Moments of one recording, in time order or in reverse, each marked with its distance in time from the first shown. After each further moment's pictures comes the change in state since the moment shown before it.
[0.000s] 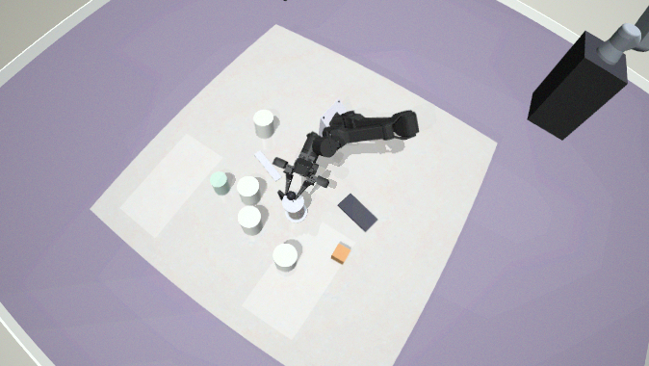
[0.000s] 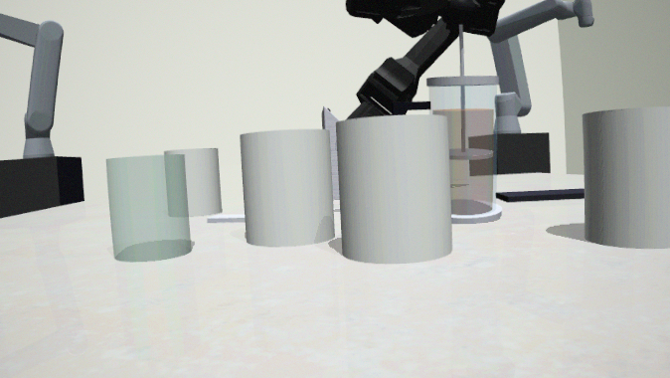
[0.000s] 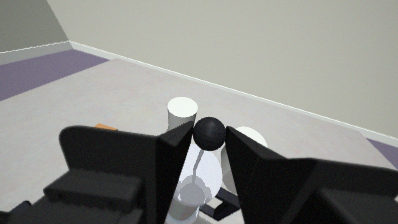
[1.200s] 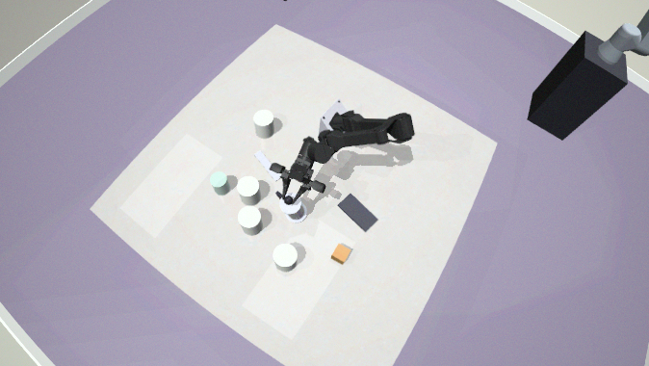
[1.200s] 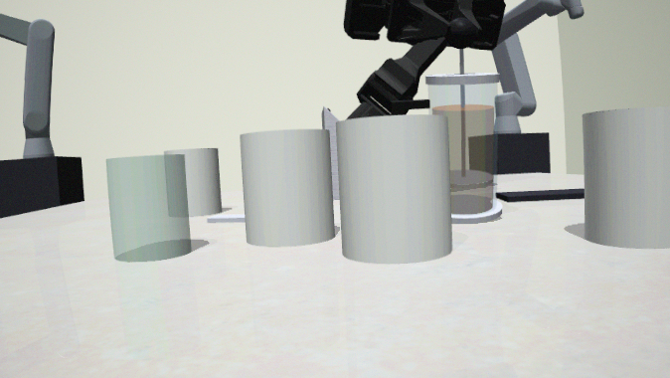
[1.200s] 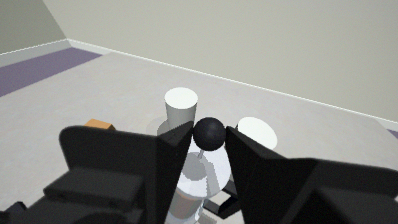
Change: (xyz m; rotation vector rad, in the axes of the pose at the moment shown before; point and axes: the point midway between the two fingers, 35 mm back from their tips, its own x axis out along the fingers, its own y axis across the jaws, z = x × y) arm 0.019 -0.003 -0.018 0.035 0.045 0.010
